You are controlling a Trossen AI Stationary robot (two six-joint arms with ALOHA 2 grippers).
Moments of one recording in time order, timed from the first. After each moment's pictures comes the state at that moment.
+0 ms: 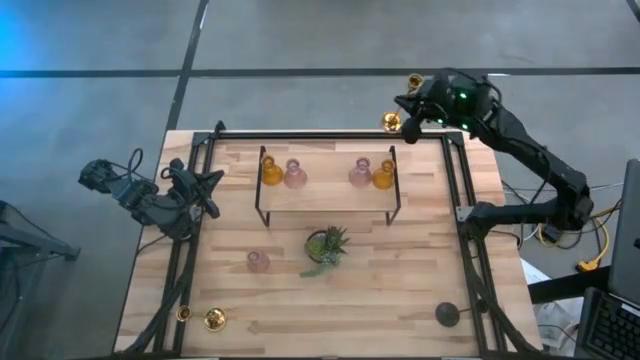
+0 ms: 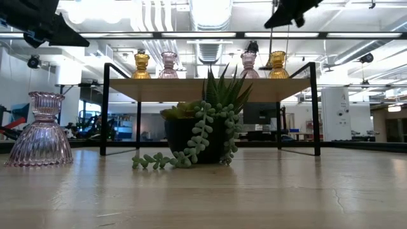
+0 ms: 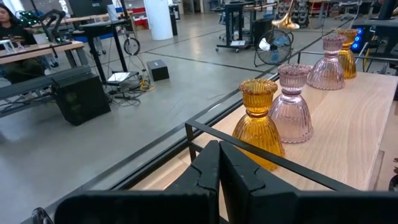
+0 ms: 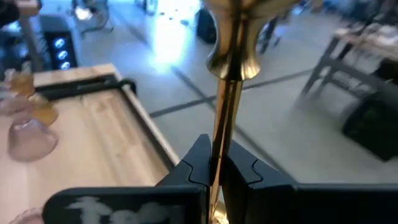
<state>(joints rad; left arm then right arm) -0.50 0.36 0.54 -0.73 -1.22 -0.40 -0.71 1.12 1.26 -0.45 -0.08 -0.17</state>
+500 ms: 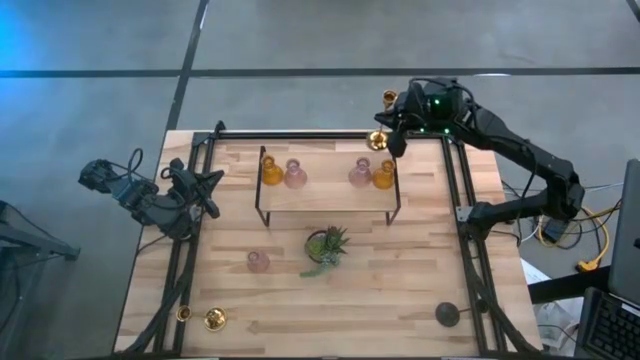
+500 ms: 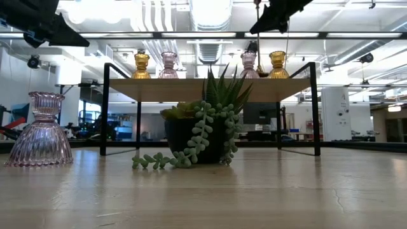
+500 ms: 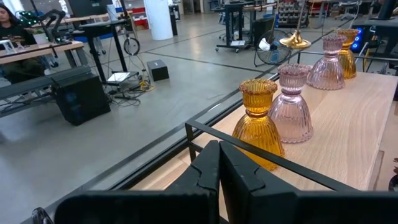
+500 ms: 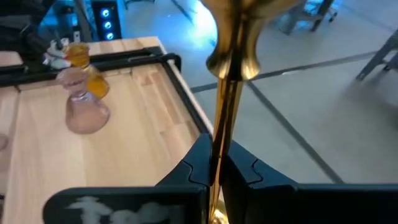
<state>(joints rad) -0.50 0.36 0.54 -0.73 -1.22 -0.40 -0.59 1.23 1.32 -0.52 -0.11 -0.15</state>
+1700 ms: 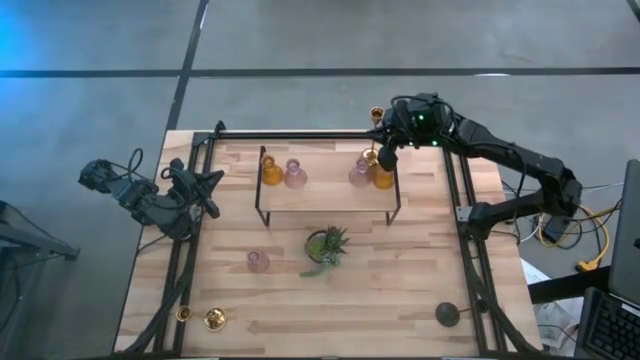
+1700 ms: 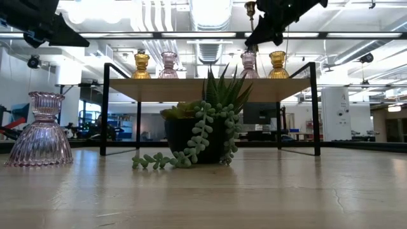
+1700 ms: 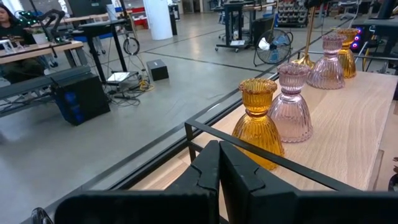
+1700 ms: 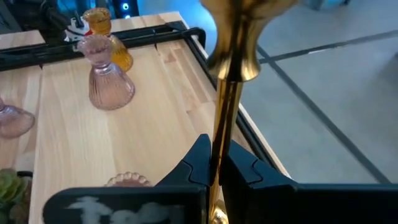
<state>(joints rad) -0.50 0.36 0.54 -0.73 -1.22 -0.40 -0.51 1.25 1.20 -0.45 -0.11 -0.09</state>
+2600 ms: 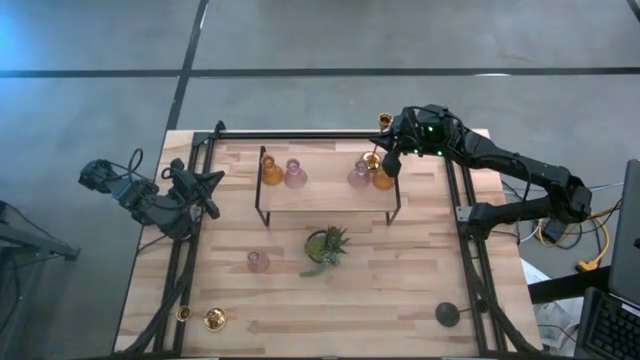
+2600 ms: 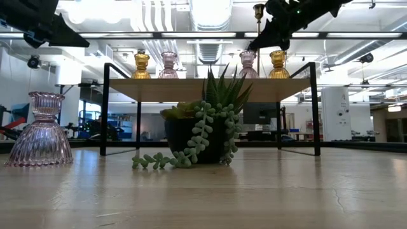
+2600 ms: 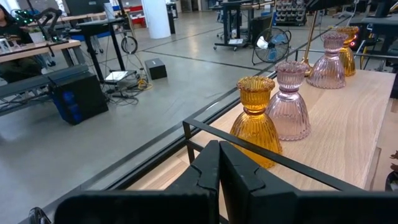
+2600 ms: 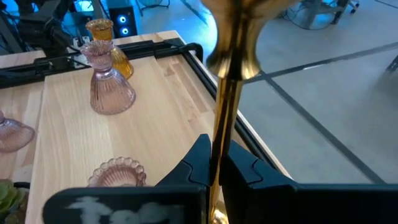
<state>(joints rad) -0.50 0.36 0.54 -0.73 -1.21 -0.40 -0.52 1.15 1.01 -0.27 -0.10 -0.05</state>
